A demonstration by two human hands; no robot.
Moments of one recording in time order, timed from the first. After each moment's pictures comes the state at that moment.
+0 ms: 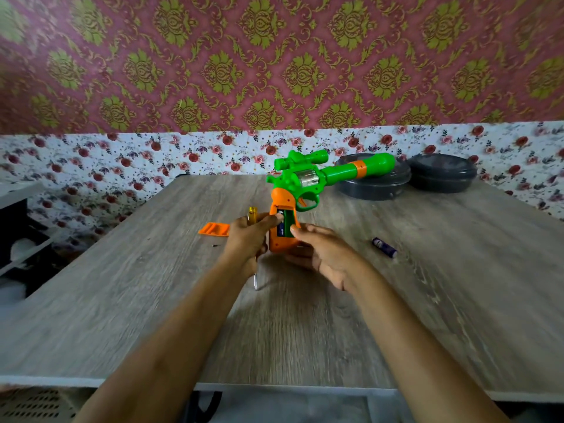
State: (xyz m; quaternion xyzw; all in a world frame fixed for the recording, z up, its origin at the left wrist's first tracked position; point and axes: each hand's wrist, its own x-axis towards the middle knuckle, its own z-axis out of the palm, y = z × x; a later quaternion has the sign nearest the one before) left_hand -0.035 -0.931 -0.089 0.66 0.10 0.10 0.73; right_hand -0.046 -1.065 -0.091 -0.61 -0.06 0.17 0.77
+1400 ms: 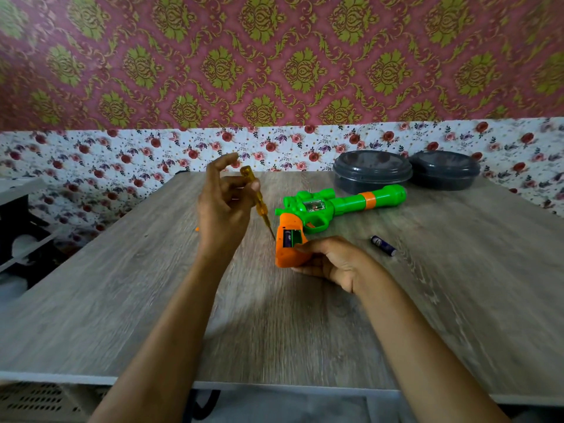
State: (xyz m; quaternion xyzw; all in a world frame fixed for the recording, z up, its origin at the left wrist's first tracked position) left_hand -0.061 -0.914 -0.060 0.70 -0.14 0.39 0.58; right_hand -0.048 -1.081 -0.098 -0.59 -0.01 0.21 0.78
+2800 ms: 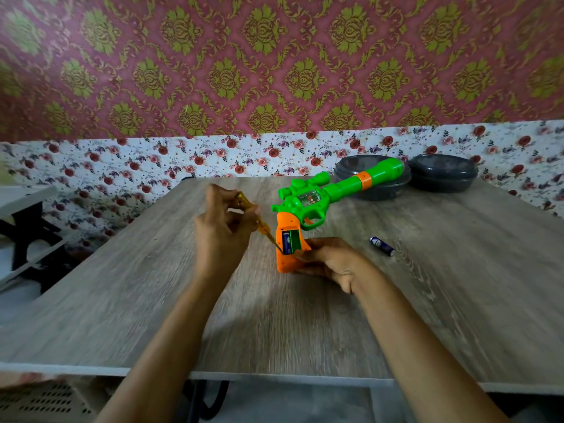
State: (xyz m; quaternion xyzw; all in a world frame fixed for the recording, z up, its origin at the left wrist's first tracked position) left_hand -0.088 -0.909 -0.072 0.74 -0.13 0.41 0.52; right_hand -0.056 -1.081 -0.098 -0.65 -0.05 0.19 0.73
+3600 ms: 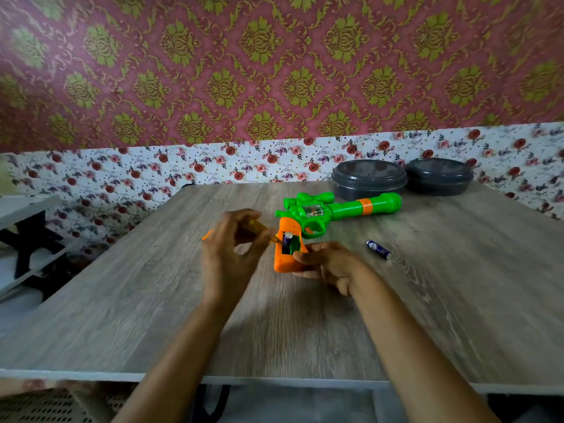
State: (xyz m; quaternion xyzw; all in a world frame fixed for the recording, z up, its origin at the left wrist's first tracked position) left_hand -0.105 -0.922 -0.086 0.73 -0.20 0.50 0.42; right_hand -0.056 -1.086 -0.097 -0.62 -0.05 0.21 0.76
